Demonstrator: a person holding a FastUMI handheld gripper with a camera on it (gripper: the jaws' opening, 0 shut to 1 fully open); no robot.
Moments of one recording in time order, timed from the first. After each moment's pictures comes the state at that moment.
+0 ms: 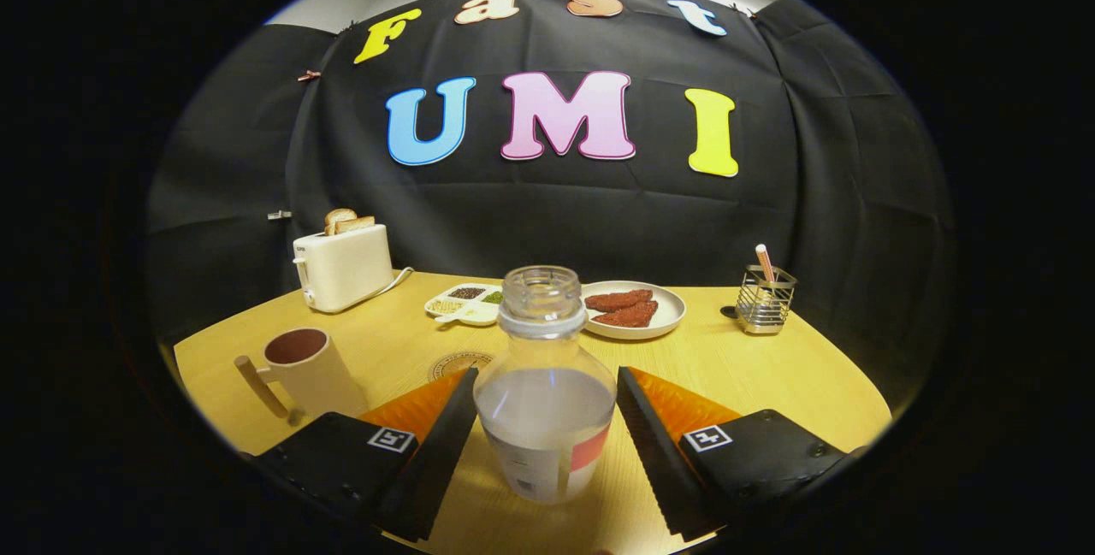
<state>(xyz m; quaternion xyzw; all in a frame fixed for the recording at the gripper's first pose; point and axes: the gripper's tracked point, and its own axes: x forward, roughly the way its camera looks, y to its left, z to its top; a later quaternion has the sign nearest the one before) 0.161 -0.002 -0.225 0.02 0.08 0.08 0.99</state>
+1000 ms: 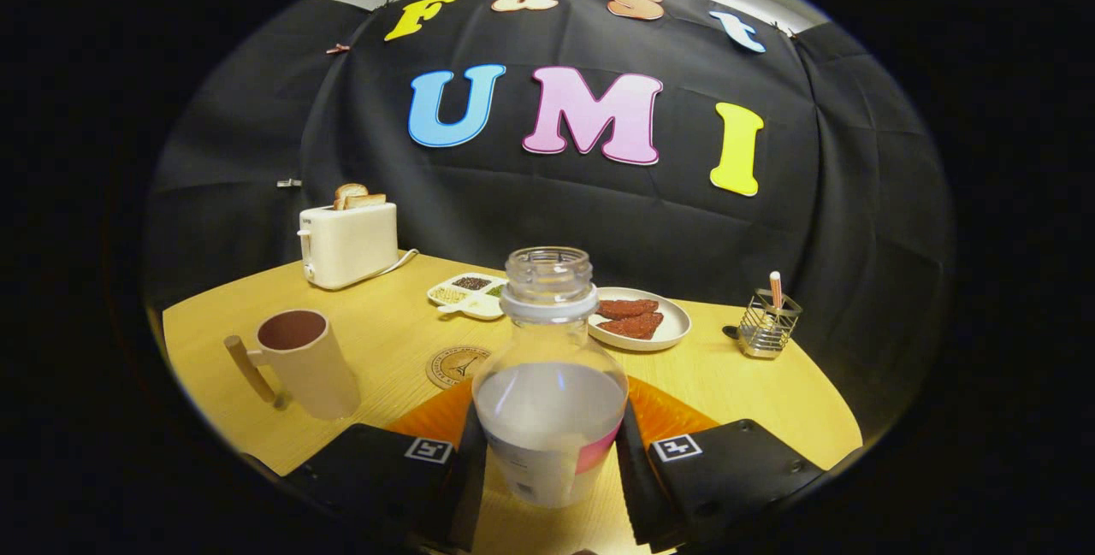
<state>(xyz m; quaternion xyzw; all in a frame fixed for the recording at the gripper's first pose) 0.167 0.011 -0.210 -0.07 0.09 0.09 0.99</state>
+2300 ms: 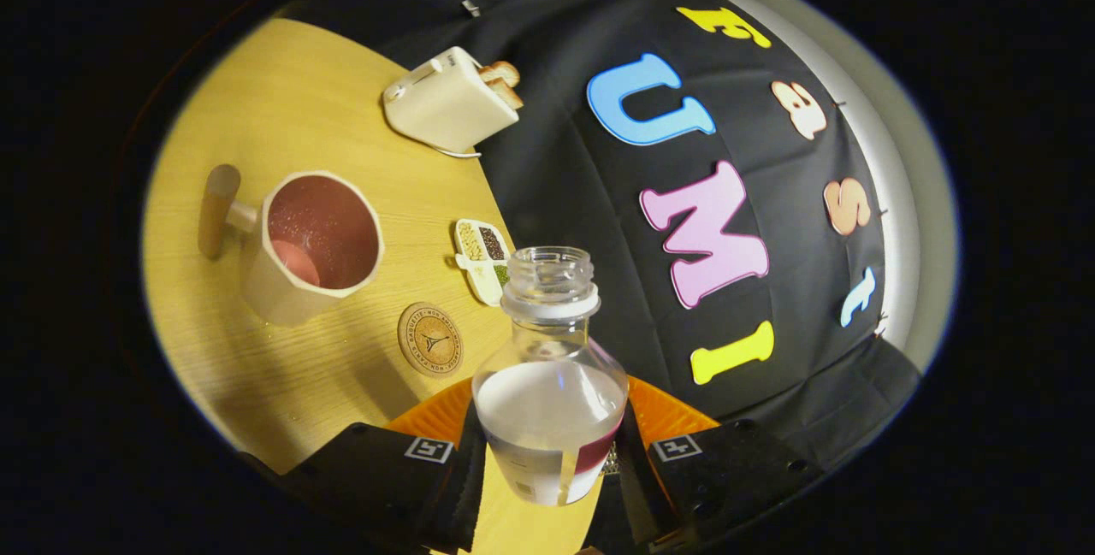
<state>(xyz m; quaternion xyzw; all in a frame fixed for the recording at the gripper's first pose) 0.175 0.108 -0.173 -0.55 0.06 0.08 0.83</state>
